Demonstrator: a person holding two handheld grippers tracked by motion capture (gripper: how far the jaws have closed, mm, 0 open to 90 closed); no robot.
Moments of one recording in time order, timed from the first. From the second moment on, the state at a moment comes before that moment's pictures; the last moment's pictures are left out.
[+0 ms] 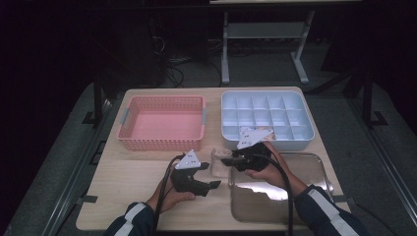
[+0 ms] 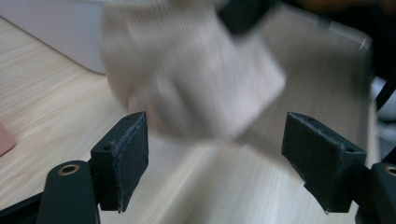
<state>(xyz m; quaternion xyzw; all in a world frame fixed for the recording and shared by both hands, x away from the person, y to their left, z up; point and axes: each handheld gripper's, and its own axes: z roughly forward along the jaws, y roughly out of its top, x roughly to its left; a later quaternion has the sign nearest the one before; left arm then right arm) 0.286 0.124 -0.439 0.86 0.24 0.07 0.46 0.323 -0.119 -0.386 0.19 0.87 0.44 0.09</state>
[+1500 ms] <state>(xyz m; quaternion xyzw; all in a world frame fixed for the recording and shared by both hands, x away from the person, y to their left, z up) 0.272 0.255 -0.473 0.87 0.30 0.12 0.37 0.387 -0.257 -0.367 0.41 0.84 0.23 0.28</state>
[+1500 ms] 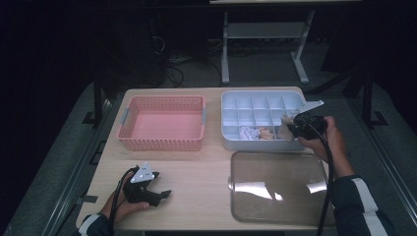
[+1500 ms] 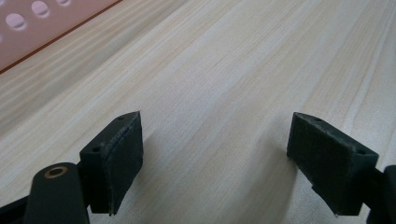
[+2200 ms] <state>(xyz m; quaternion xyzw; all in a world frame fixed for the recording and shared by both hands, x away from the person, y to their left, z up) 0.272 0.254 -0.475 0.87 0.29 0.13 0.38 0.429 -0.256 -0.401 0.42 0.87 0.18 0.22</state>
